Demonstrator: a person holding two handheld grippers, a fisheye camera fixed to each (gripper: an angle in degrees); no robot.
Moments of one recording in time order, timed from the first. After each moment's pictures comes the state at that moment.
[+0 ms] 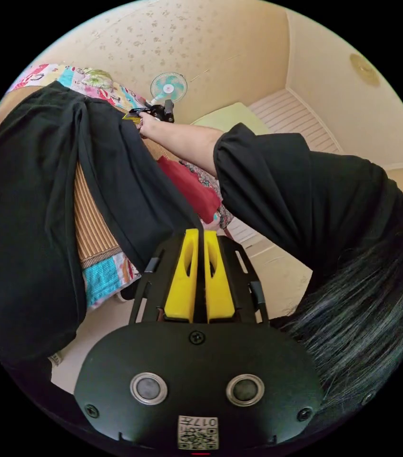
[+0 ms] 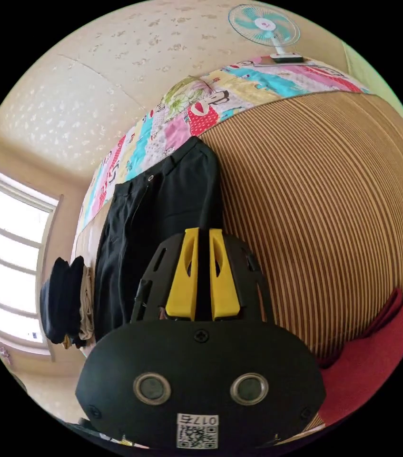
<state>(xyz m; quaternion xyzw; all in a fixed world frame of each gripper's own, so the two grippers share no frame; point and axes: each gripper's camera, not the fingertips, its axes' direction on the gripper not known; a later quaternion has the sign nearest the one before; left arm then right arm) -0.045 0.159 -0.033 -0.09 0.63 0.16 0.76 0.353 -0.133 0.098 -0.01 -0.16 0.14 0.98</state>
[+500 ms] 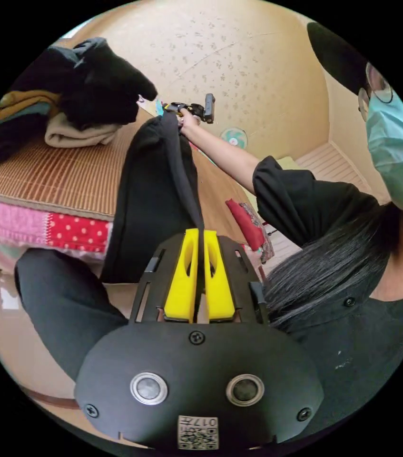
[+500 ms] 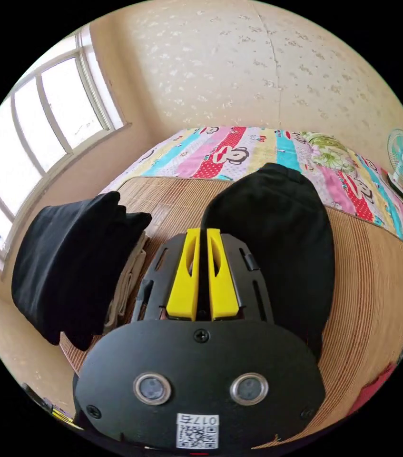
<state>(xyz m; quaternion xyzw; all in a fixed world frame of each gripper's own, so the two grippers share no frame) -0.301 0.163 -0.027 -0.03 0.46 -0.02 0.89 -0.036 -0.178 0.045 0.03 -0.25 -0.08 0.97</state>
